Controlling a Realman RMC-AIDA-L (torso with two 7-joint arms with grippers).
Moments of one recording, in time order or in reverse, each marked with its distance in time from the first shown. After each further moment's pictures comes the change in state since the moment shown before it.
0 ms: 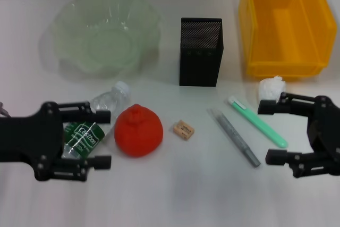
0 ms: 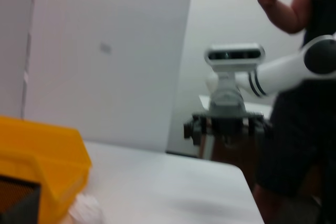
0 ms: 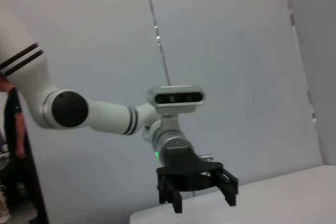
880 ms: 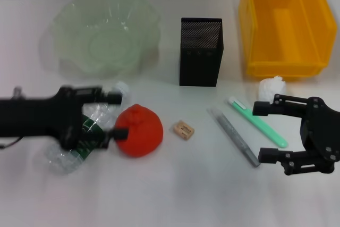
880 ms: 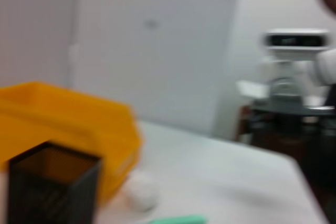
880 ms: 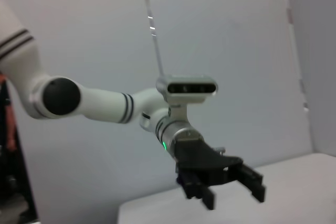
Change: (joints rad) left arm -0.047 -0.033 -0.019 0.006 0.040 -0.139 -0.092; right arm -0.004 0.001 -0.023 0.006 -0.002 0.063 0.000
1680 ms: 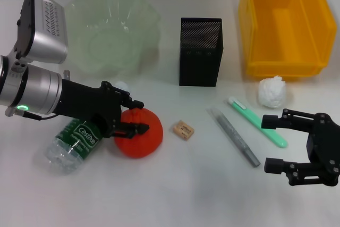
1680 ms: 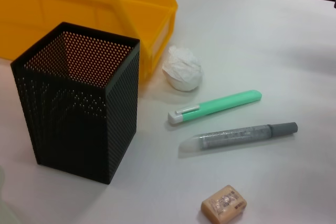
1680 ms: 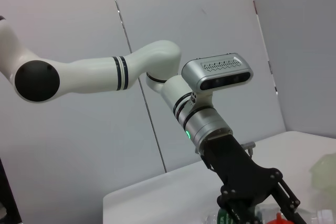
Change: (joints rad) left arm -0.140 -0.051 0.314 0.137 0.230 -0.365 -0.211; right arm -0.062 0.002 0.006 0.008 -0.018 0.025 -0.001
